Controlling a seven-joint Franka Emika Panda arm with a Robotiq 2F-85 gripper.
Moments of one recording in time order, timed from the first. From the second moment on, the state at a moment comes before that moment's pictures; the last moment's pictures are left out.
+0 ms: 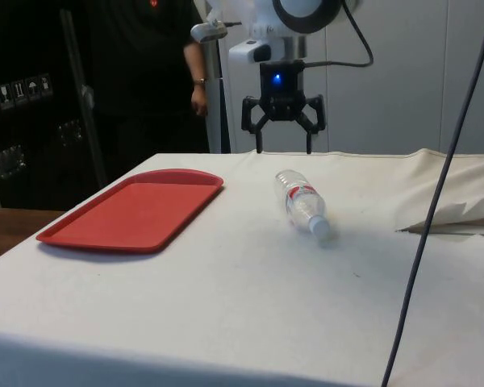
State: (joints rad) arm 0.10 -0.01 -0.31 -2.55 0.00 2.59 -1.85
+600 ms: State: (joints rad) arm 0.10 0.00 -0.31 -2.56 -0.02 2.61 -1.96
